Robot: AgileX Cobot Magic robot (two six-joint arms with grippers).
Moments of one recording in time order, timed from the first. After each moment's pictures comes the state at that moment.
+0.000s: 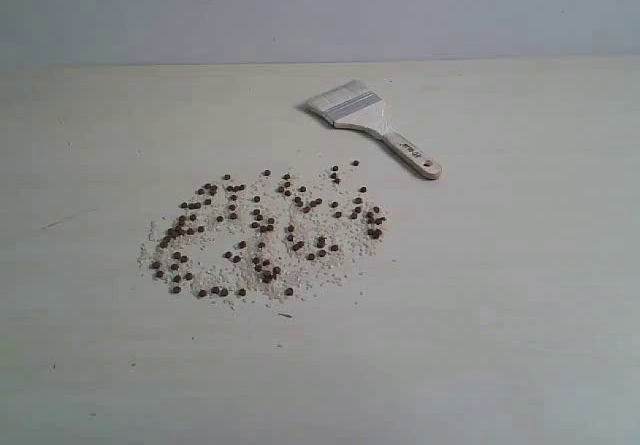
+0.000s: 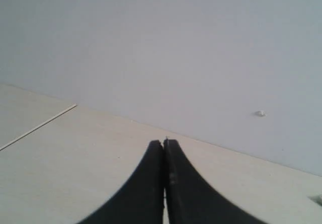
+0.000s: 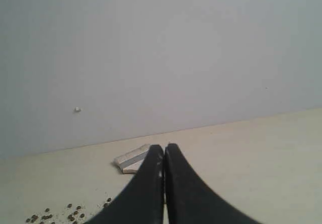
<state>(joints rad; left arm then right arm) 0.16 0.01 0.00 0.05 0.03 -0.31 0.18 0.01 -0.01 -0.05 0.06 0.28</state>
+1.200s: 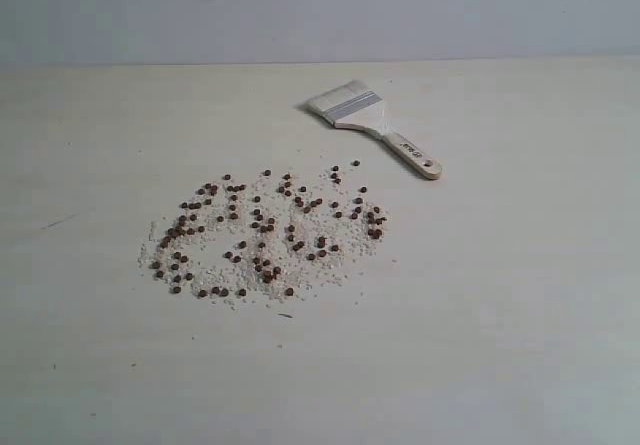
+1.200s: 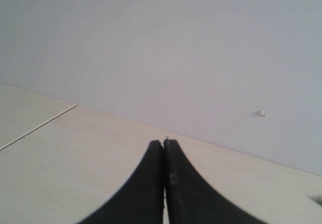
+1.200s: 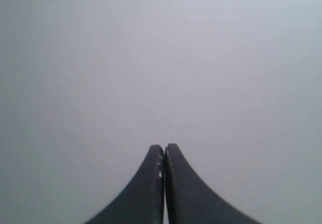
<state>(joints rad) 0.16 0.01 0.00 0.05 0.03 -0.31 0.18 0.13 -0.08 0.27 -0.48 0.24</state>
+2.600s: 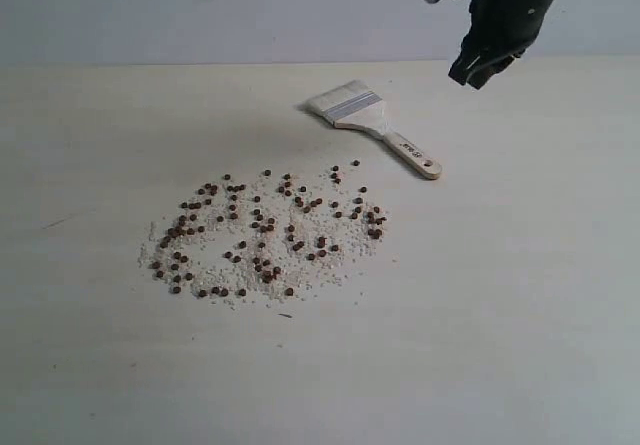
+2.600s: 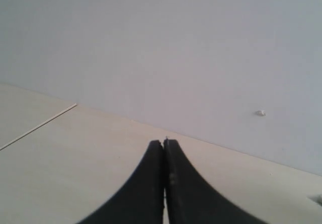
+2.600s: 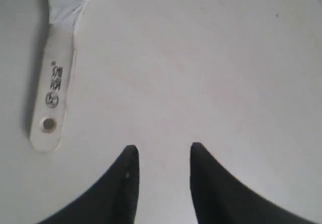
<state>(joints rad) 0.16 0.01 0.00 0.05 0.03 -0.31 0.18 2.20 -1.88 -0.04 1.00 -0.59</state>
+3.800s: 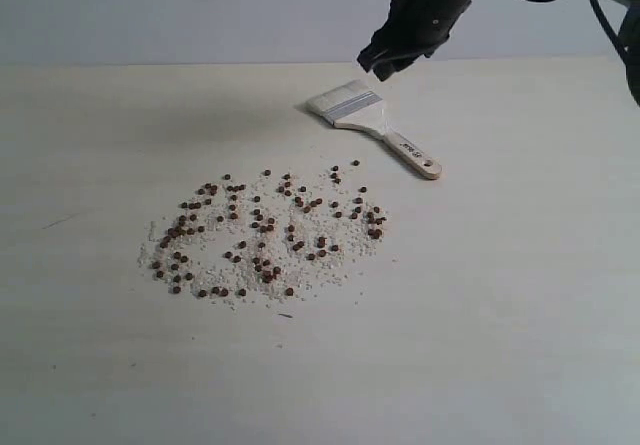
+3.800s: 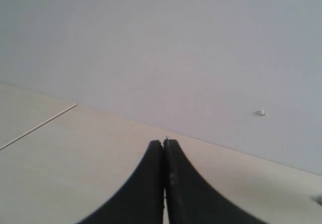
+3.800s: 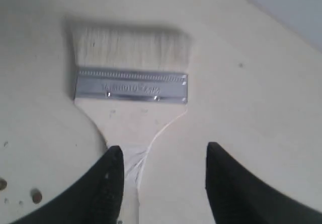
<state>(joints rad) 0.16 0.01 0.00 0.05 0.03 -0.31 0.27 2.43 -2.17 0.13 0.93 -0.45</state>
